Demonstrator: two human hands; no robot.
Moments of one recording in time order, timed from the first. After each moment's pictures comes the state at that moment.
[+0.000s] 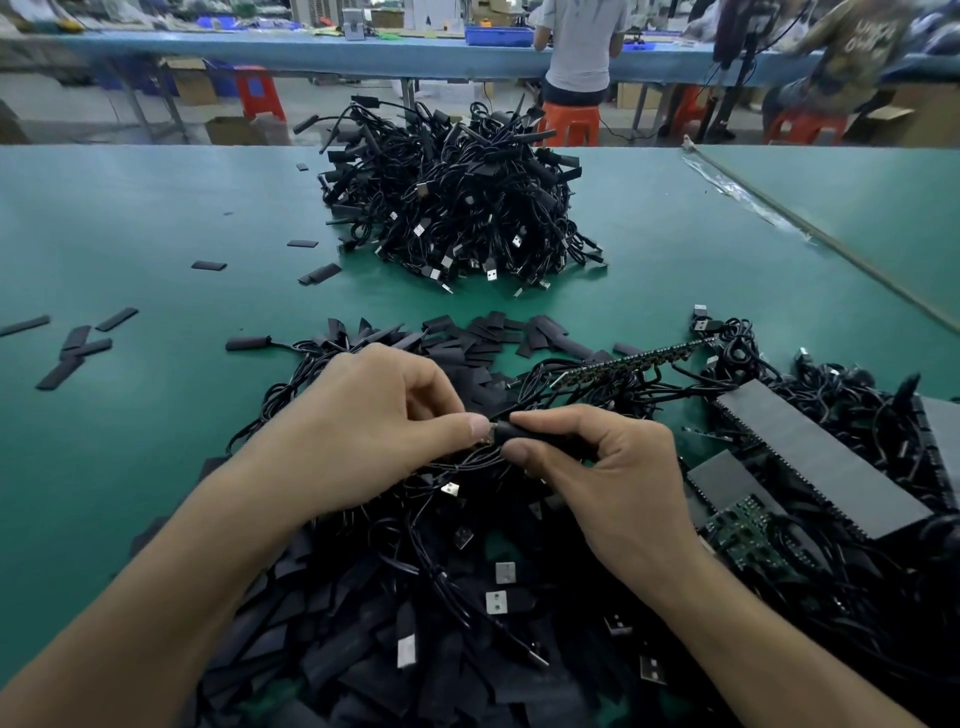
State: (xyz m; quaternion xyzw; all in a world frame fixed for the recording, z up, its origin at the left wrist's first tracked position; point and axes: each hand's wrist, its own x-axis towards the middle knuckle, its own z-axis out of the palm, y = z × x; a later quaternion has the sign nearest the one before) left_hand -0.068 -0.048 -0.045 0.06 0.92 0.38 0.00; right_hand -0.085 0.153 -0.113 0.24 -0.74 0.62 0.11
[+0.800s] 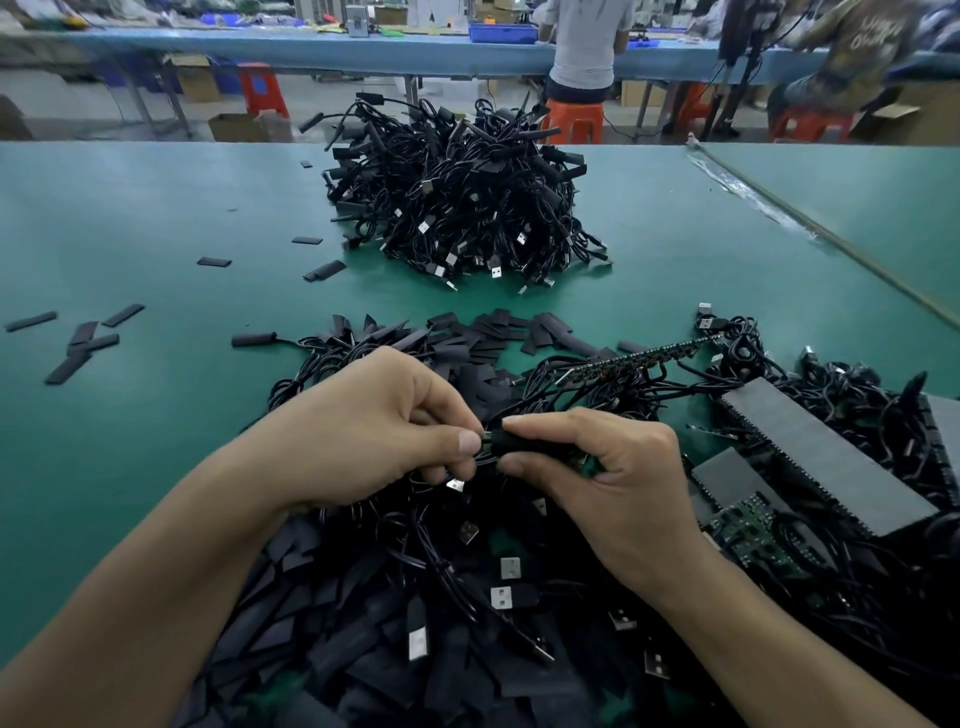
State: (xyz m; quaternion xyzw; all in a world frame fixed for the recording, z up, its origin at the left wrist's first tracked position) left_hand -0.063 -0.048 -0.032 0.07 0.88 0.45 0.14; right_hand -0.086 0.154 -0.113 0.33 -0.76 0.52 0.22
